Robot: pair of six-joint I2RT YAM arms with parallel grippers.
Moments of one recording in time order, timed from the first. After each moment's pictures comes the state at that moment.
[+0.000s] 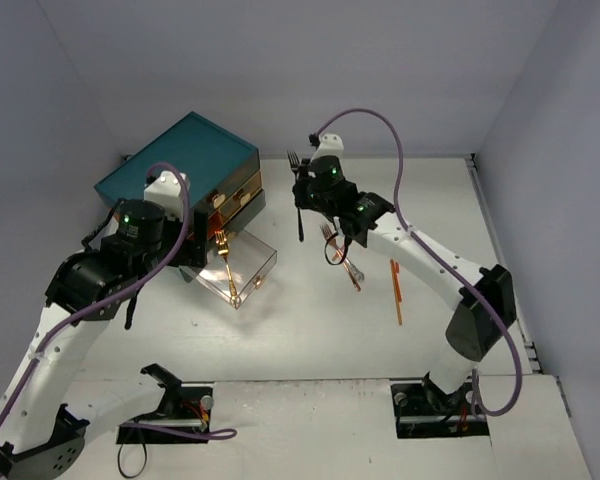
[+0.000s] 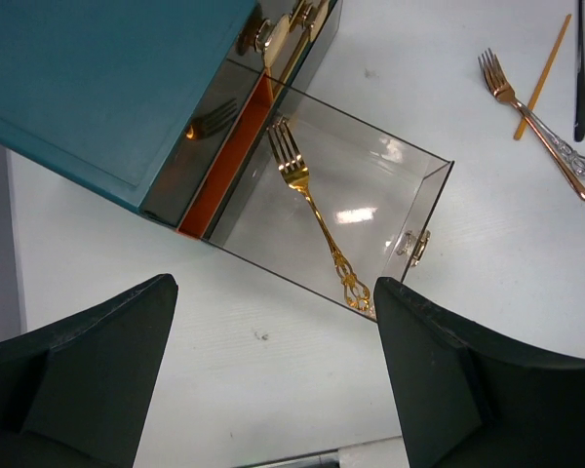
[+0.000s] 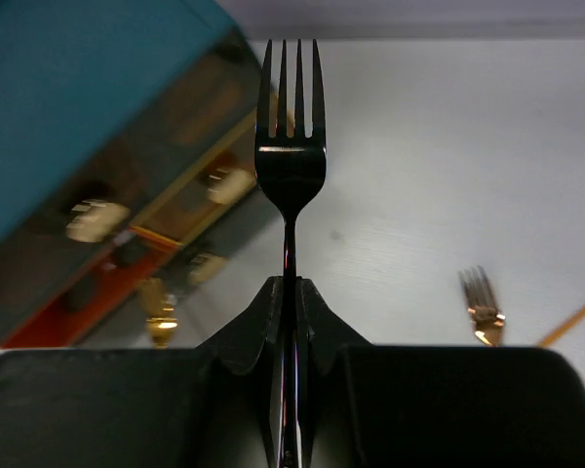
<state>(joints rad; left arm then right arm) -0.54 0.97 1.45 -1.07 -0.30 -0.19 0.73 1.67 1.51 -0.25 0.28 0.47</state>
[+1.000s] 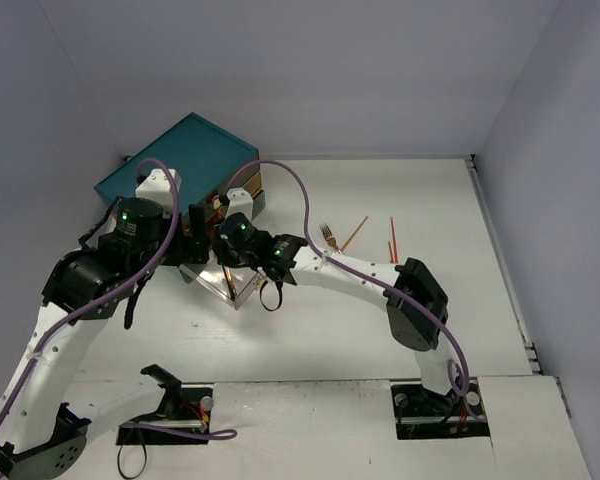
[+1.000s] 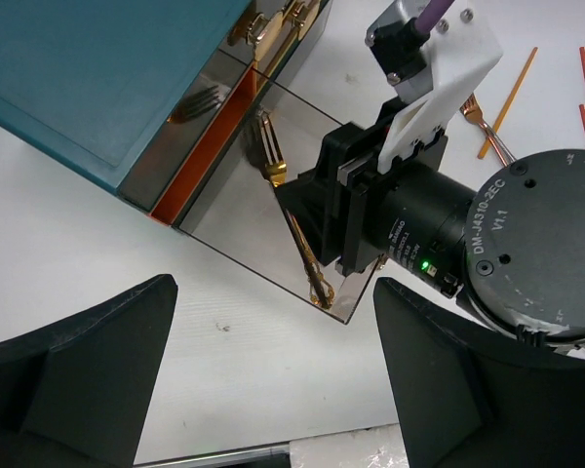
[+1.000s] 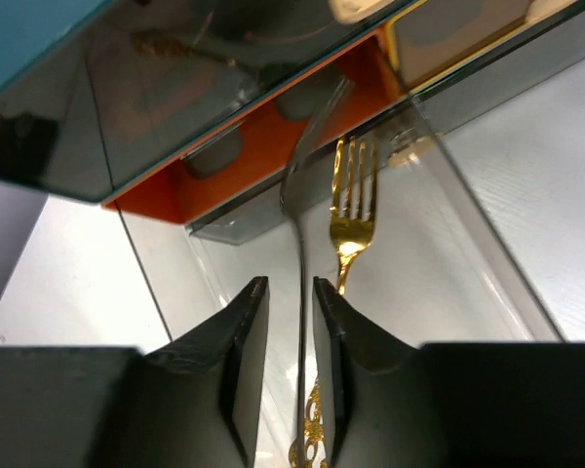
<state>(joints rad) -0.53 0.98 1.49 -1.10 -0.29 -0.33 1.06 1.98 1.65 -0.20 0.30 0.58</state>
